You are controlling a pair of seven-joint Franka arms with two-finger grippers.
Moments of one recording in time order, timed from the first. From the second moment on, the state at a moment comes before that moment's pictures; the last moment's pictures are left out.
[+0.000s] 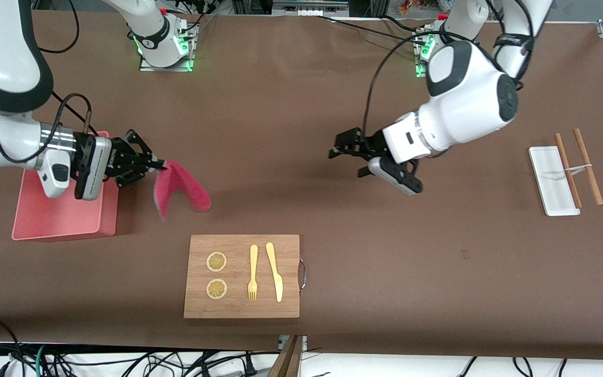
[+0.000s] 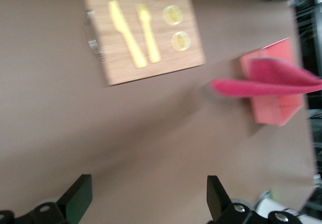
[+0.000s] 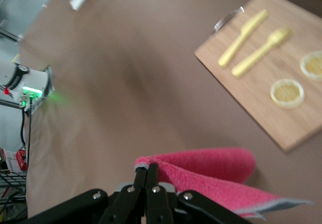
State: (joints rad) left arm -0.14 0.26 -0.29 -1.72 -0.55 2.13 0.09; right arm 0.27 0.20 -0.23 -1.71 0.66 1.70 -0.97
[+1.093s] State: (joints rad) left arm -0.07 0.06 -0.07 -1.55 0.00 1.60 0.09; right arm 0.27 0.21 -0.16 -1.90 0.06 1.87 -0.12
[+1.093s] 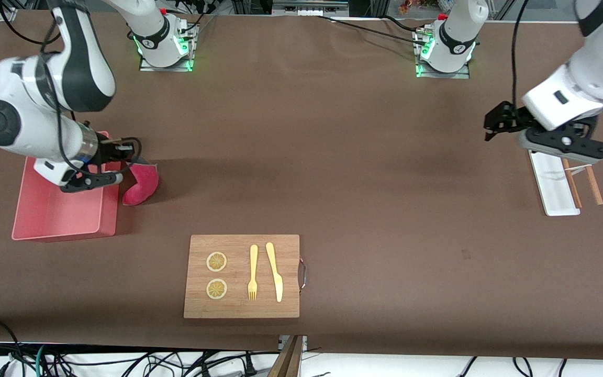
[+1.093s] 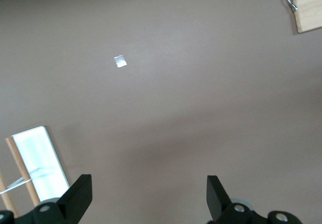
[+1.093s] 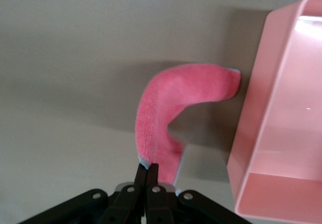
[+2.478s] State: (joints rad) left arm -0.02 0.06 -0.08 -1.54 0.00 1.50 0.09; right arm 0.46 0.37 0.17 -1.62 0.34 1.99 0.55
